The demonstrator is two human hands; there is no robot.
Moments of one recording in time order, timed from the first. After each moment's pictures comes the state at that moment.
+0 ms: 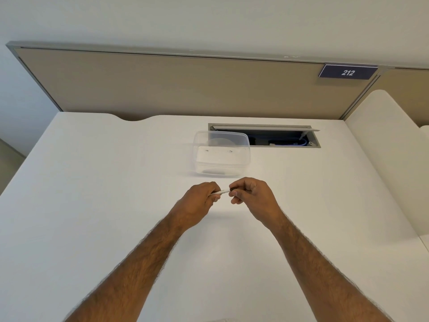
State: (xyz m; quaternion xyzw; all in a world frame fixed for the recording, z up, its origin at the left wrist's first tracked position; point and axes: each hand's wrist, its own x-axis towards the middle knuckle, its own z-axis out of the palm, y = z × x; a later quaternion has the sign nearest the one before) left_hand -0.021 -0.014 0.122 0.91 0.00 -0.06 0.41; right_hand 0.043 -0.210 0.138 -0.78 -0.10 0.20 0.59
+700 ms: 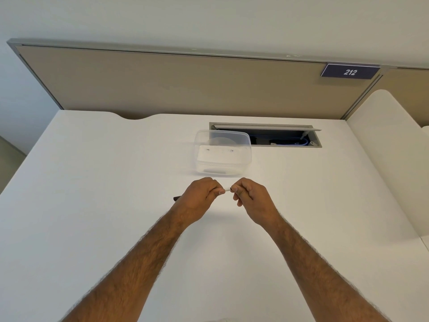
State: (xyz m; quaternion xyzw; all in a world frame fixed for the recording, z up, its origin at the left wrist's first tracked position) left_hand -0.013 -0.016 0.130 0.91 -0.01 -0.03 0.42; right_hand 0.035 -0.207 0.136 -0.84 -0.17 0.15 0.49
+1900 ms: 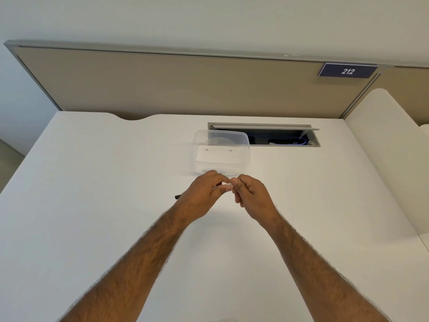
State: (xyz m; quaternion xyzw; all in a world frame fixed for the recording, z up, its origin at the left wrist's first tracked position) left_hand -0.004 -0.026 0.147 0.91 -0.04 -0.01 0.42; right_hand 0.035 -0.201 0.147 -0.81 -0.14 0.16 0.54
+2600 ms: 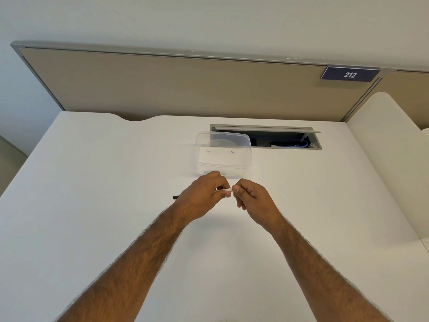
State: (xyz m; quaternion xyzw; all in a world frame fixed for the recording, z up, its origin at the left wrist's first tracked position) left_hand -0.005 -0.021 0.154 0.91 -0.04 -0.04 0.40; right_hand 0.034 -0.208 0.144 -0.82 -0.17 0.18 0.52
